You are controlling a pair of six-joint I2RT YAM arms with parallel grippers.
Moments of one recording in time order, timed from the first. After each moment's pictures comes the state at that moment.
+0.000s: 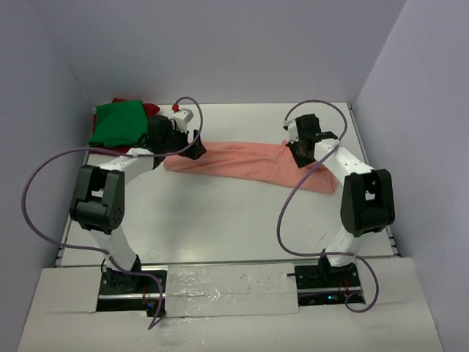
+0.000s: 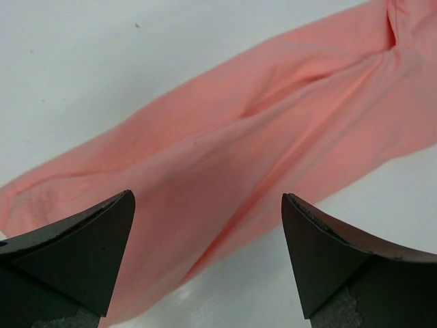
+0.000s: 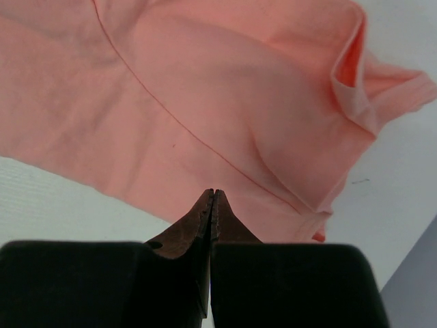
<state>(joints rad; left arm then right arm) -0.26 1.78 1.12 0.10 0.43 0.00 0.17 1.67 1.22 -0.58 0.10 -0.27</state>
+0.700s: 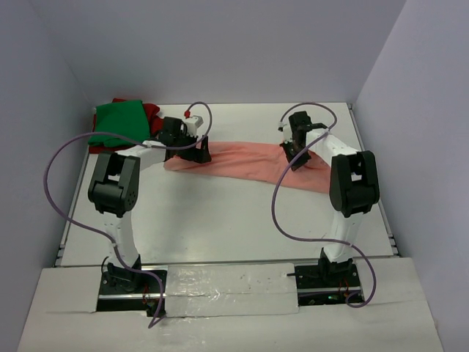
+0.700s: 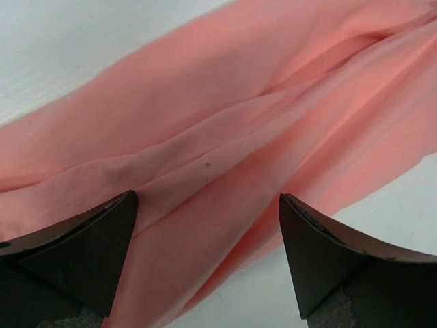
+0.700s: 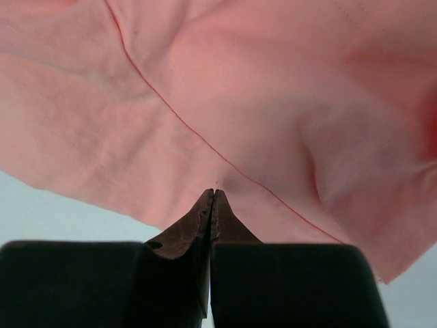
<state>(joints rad) -0.30 2.01 1.31 -0.08 0.40 -0.03 0.16 1.91 1.39 -0.73 -0.01 -0.18</state>
